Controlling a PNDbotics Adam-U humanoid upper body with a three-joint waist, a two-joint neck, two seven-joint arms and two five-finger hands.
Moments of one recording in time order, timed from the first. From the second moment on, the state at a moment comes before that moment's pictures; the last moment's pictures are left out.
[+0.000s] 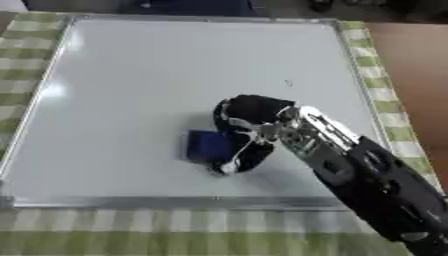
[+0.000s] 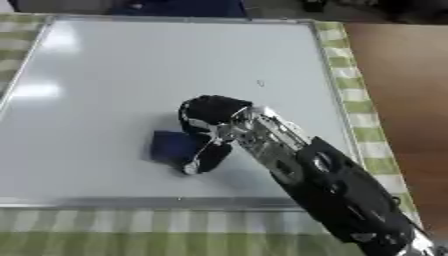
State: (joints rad) left arm -0.28 0.24 -0.02 -1.98 0.06 -0.23 0.51; right arm -0.69 -0.43 0.47 -1.60 0.84 0.00 0.58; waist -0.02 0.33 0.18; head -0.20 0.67
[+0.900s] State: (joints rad) left arm -0.28 0.24 -0.03 -1.98 0.07 -0.23 0.51; right arm -0.69 -0.43 0.46 -1.59 0.82 0.00 0.55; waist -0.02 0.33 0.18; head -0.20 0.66
